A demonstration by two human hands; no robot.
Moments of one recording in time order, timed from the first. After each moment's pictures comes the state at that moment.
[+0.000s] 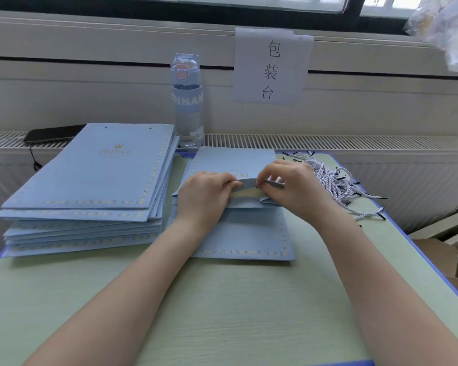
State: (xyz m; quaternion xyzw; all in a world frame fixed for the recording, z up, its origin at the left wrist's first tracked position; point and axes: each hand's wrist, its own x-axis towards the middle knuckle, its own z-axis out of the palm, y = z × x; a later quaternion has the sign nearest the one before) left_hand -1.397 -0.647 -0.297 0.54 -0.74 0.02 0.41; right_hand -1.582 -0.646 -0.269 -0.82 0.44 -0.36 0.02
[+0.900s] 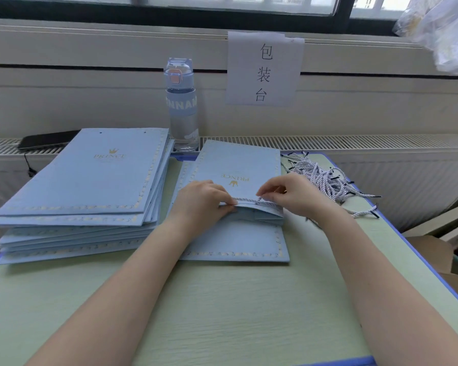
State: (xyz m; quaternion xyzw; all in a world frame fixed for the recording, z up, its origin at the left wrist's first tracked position) left_hand -1.386 -0.659 -0.308 0.40 -0.85 0.06 0.33; right_hand -1.598 -0.651 -0.271 -0.75 0.58 -0.23 0.23
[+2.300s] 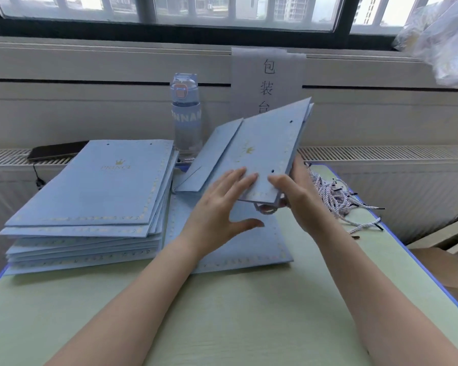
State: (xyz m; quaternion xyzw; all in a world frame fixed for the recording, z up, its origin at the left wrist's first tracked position) left_hand -1.397 -0.650 -0.306 0.35 -0.84 -0.05 0.41; right_hand -1.570 -0.629 -0.248 -0.60 0.40 -0.55 0.43
